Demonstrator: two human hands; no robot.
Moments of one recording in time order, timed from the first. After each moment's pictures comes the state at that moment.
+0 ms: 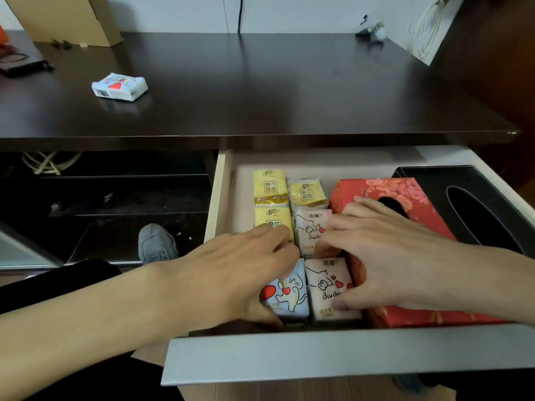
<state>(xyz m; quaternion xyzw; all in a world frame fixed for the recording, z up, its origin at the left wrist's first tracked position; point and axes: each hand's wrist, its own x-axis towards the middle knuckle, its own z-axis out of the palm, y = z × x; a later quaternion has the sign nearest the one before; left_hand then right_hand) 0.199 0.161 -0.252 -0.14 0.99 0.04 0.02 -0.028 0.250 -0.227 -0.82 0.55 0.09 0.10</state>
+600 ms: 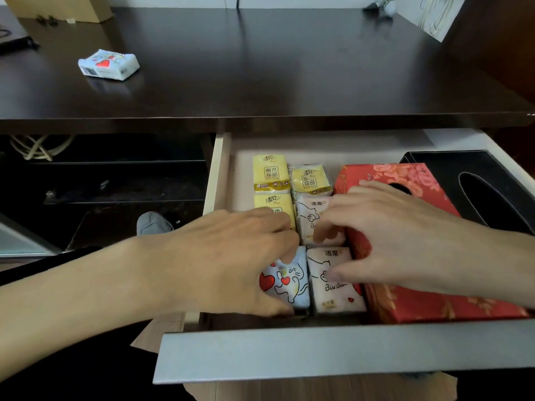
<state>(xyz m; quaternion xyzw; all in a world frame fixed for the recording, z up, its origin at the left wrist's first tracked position) 0.198 0.154 -0.245 -0.15 0.99 0.03 0.02 -0.026 0.235 -0.225 -0.79 0.60 0.00 0.11</state>
